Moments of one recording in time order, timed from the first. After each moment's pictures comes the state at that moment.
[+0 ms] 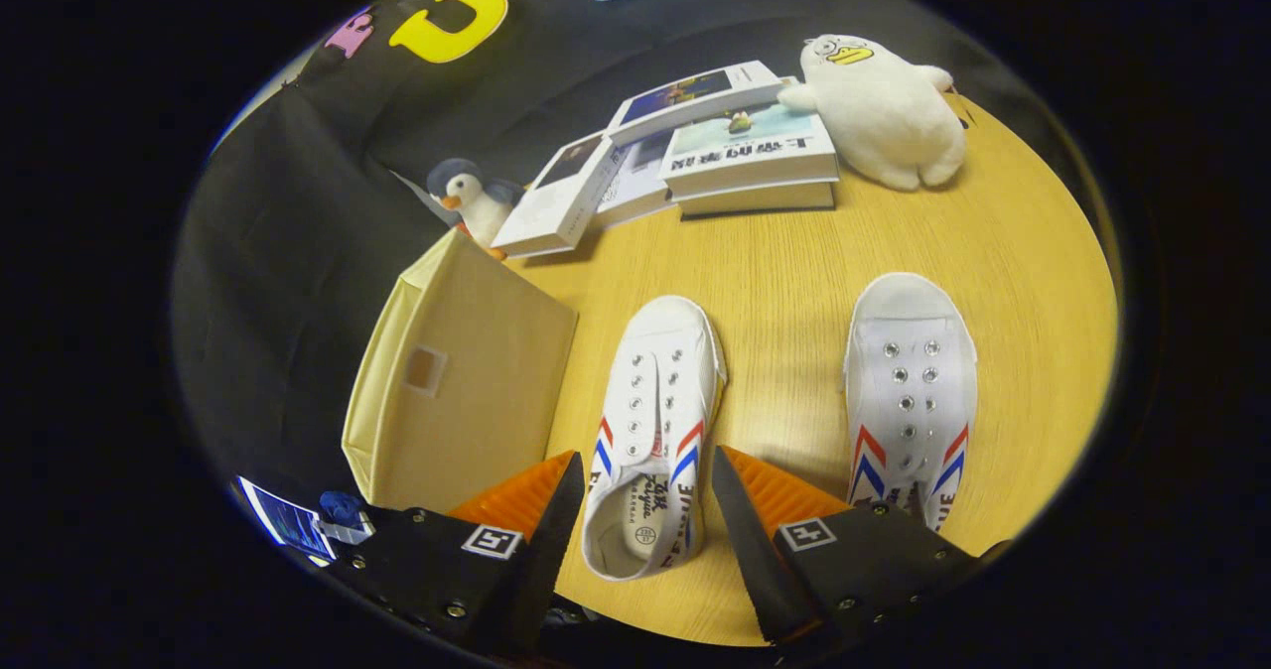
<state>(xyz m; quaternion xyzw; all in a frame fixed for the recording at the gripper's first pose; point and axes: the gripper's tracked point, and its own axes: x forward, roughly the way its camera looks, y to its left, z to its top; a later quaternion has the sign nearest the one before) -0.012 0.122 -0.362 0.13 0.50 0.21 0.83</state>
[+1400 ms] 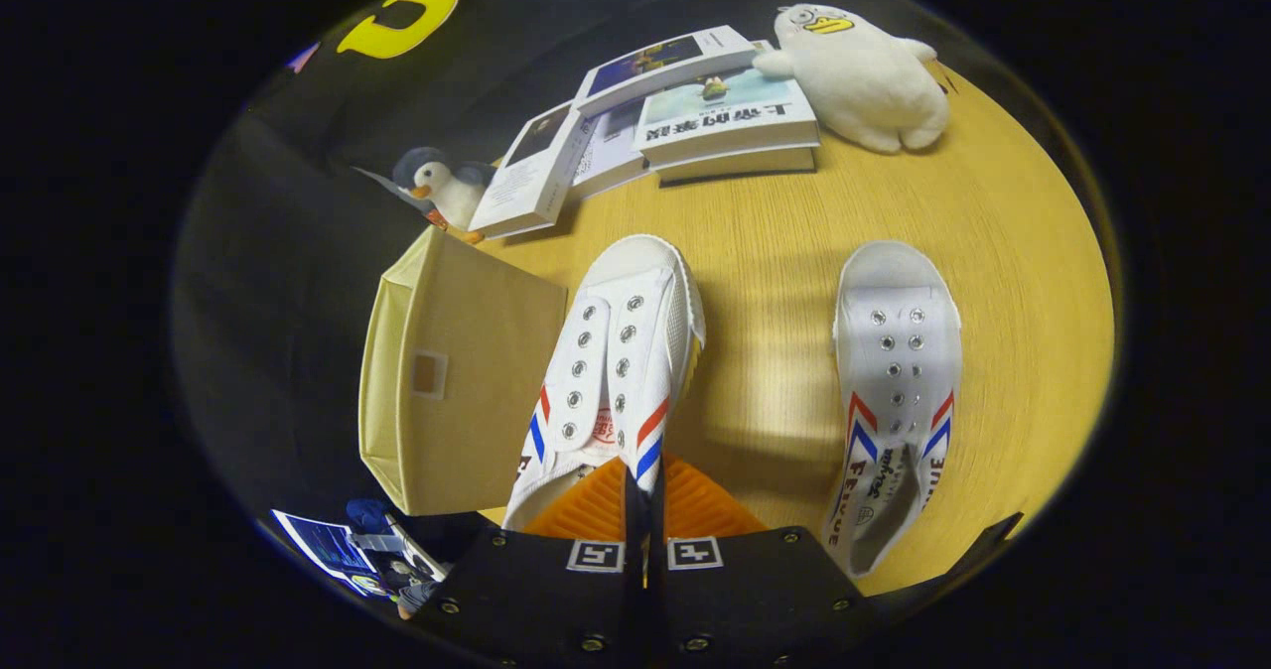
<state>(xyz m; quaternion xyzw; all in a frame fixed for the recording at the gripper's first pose) -0.018 0.126 -0.316 0.16 0.56 0.19 0.79</state>
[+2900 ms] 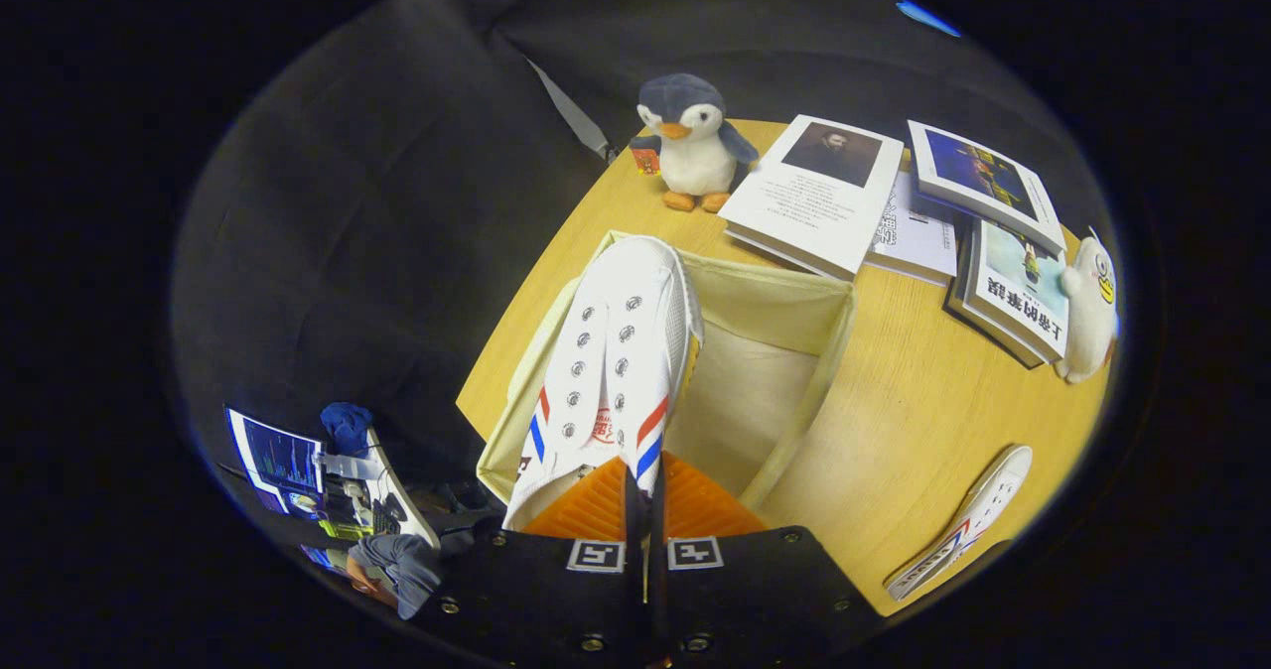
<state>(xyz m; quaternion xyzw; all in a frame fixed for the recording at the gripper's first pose) -0.011 0.358 -0.250 -0.02 0.55 0.34 0.76</state>
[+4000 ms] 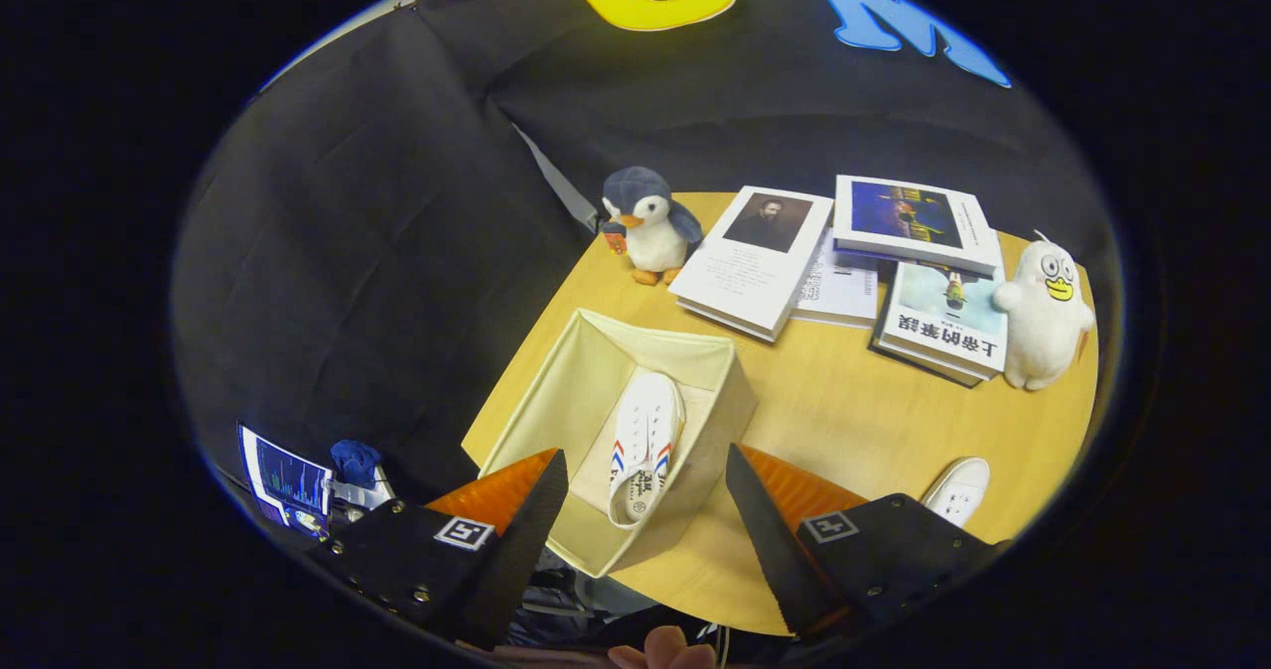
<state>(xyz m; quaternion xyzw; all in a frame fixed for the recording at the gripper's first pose) 0.022 0.264 -0.183 0.04 0.48 0.32 0.82</state>
